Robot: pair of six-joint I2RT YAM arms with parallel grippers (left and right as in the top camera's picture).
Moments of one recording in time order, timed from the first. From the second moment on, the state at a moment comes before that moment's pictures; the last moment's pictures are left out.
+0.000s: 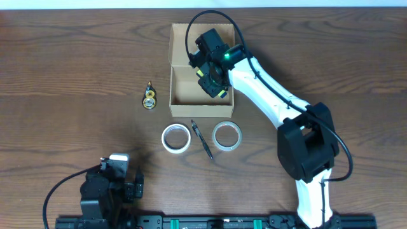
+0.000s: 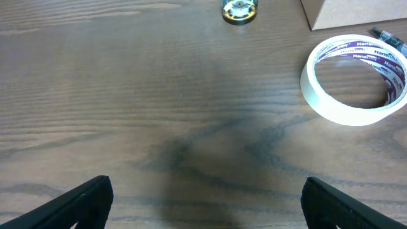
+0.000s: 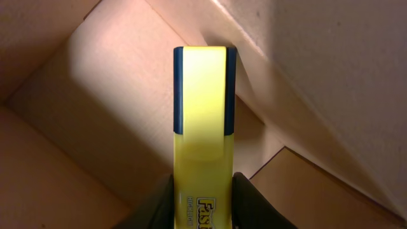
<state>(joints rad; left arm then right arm) 0.00 0.01 0.33 -1.02 0.00 0.16 0.56 2.14 1.79 -0.90 0.01 -0.21</state>
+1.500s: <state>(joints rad) 0.00 0.01 0.33 -1.02 0.00 0.16 0.41 1.53 1.48 -1.25 -0.15 -0.19</state>
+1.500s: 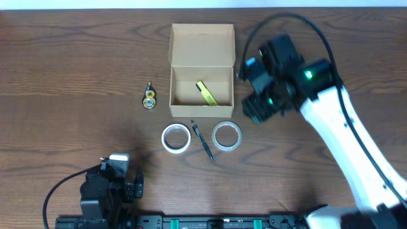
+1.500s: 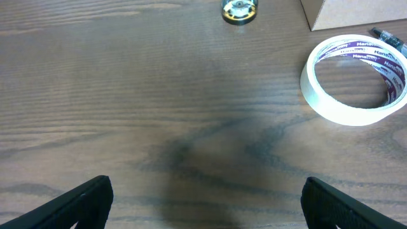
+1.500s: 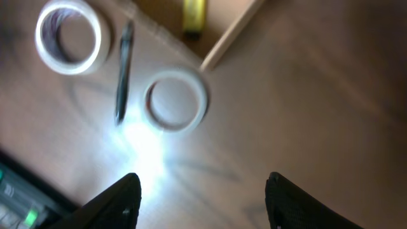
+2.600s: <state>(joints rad) 0.00 0.01 0.33 -1.02 0.00 0.16 0.50 1.55 1.12 -1.00 -0.13 0.25</state>
